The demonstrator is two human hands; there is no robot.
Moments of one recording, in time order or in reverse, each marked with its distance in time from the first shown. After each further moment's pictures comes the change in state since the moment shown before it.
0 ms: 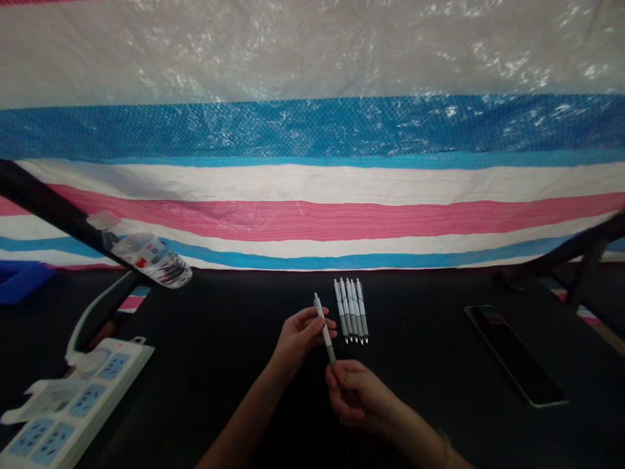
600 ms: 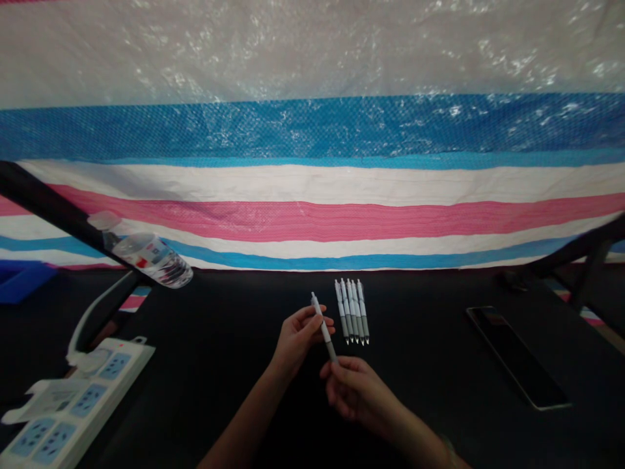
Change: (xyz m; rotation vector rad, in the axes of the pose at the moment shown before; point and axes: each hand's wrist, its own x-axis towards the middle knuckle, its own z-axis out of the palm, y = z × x) left_hand 0.003 0.002 0.000 0.013 0.090 0.034; right_hand -0.003 -0.006 0.008 -0.039 0.192 -0.039
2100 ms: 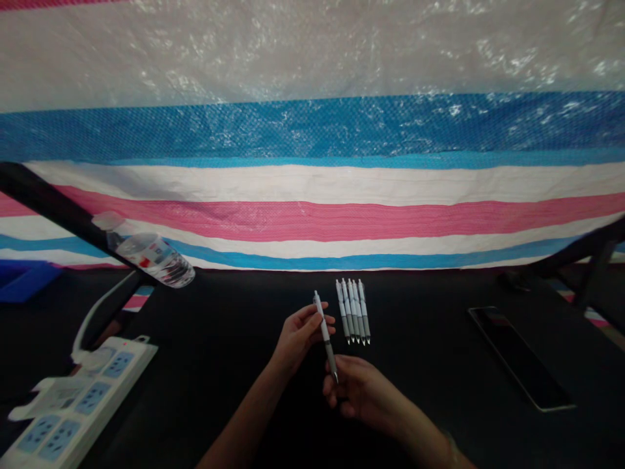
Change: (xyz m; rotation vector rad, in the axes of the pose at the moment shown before) left_hand 0.003 0.001 -0.004 -0.013 -0.063 -0.020; right_hand -0.006 -0.010 0.000 0.113 -0.020 0.104
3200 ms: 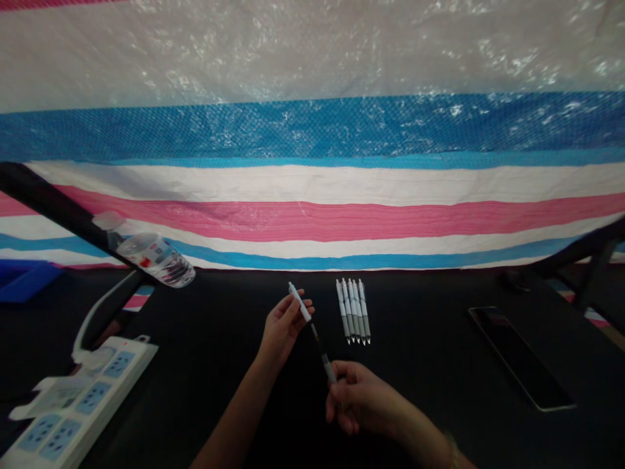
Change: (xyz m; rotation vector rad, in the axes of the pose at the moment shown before) left_hand 0.011 0.014 -0.022 -0.211 0.176 0.125; right_hand 0.004 0.008 -0.007 -0.191 -0.187 0.004
